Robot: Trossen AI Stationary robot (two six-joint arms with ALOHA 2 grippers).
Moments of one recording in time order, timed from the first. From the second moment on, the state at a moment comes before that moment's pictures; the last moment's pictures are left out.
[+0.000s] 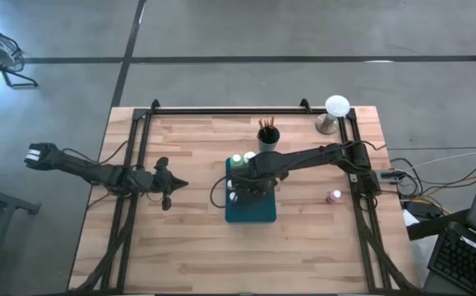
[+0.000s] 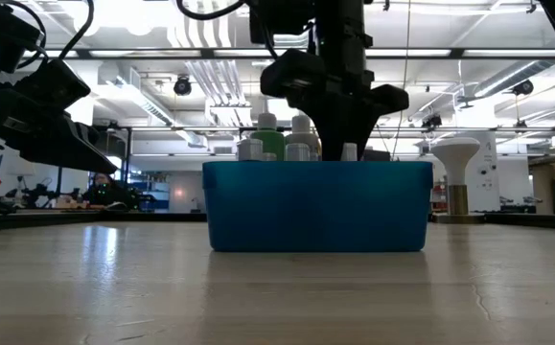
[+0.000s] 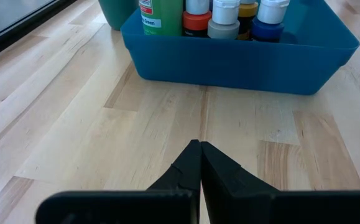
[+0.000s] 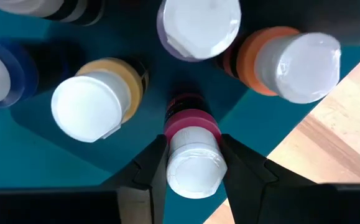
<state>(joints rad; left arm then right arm) -0.22 0.43 0.05 -0.07 -0.36 -0.18 0.06 2.07 1.77 -1.25 0.01 1.02</state>
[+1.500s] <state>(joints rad) -0.22 0.43 0.05 -0.07 -0.36 -0.18 0.05 2.06 1.76 -1.24 -0.02 1.02</state>
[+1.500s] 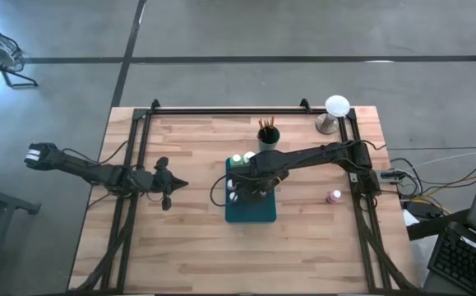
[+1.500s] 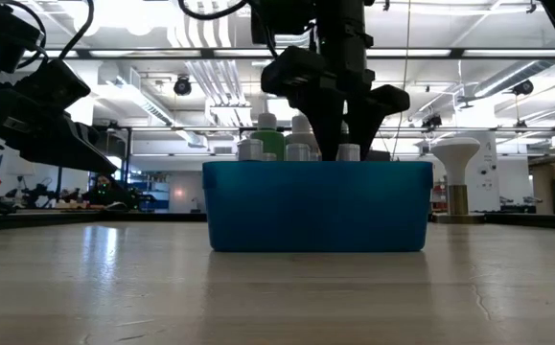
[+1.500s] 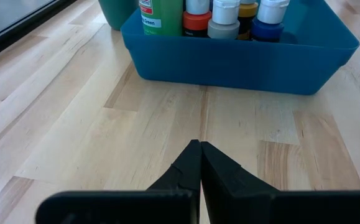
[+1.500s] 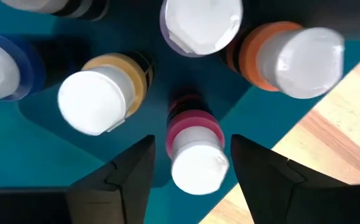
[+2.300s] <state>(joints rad) -0.22 0.43 0.05 -0.07 -0.36 -0.18 0.11 1.82 1.76 -1.35 0.16 1.14</state>
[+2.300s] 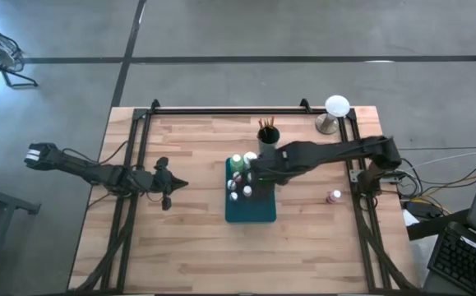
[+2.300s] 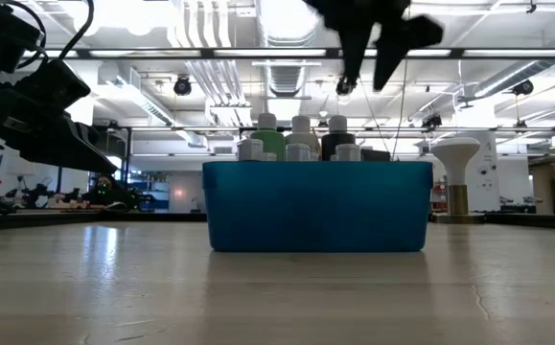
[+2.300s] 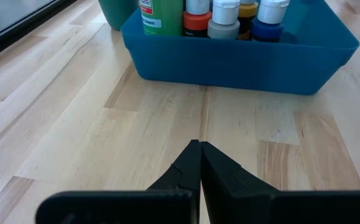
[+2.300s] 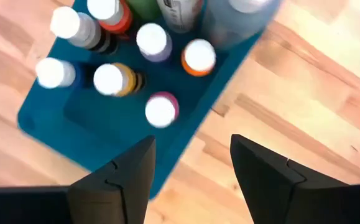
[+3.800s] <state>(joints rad) -0.22 0.43 0.05 -0.07 -0.36 -0.18 0.36 1.02 0.89 -1.35 0.00 1.55</state>
